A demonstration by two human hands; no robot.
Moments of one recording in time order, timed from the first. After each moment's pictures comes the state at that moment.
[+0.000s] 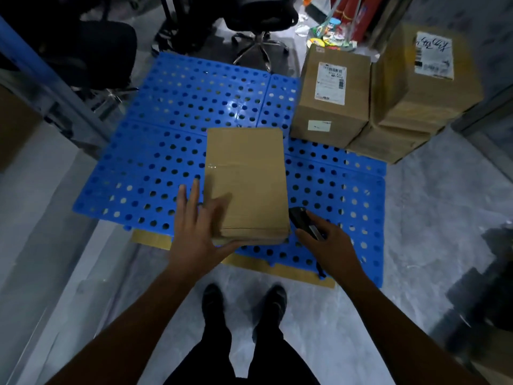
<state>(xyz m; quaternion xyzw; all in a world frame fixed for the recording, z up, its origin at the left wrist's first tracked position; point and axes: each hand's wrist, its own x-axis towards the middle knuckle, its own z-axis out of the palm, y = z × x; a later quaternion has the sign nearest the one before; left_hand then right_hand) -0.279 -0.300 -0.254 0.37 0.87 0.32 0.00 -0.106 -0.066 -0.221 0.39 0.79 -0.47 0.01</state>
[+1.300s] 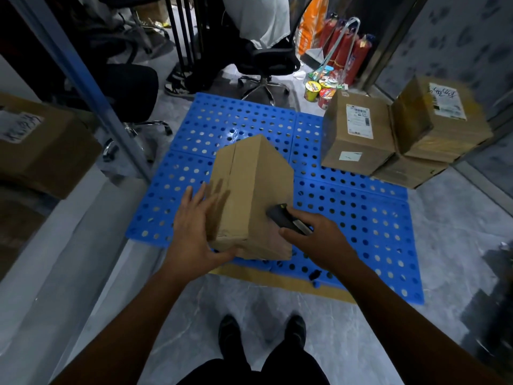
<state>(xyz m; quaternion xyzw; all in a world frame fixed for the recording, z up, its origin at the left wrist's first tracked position) -0.389 -0.400 -0.217 0.41 0.82 0.40 0.05 -0.224 -0.167 -0.169 0.30 0.86 -0.42 -0.02</state>
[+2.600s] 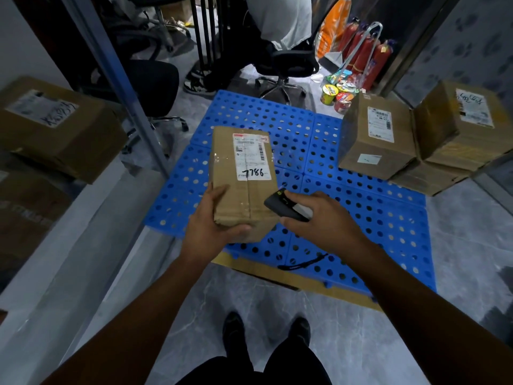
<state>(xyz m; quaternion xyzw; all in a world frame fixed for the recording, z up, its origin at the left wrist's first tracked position) -0.393 -0.405 -0.226 0.25 0.81 0.52 0.11 -0.258 -0.179 -0.137 0.22 0.93 -0.30 0.05</state>
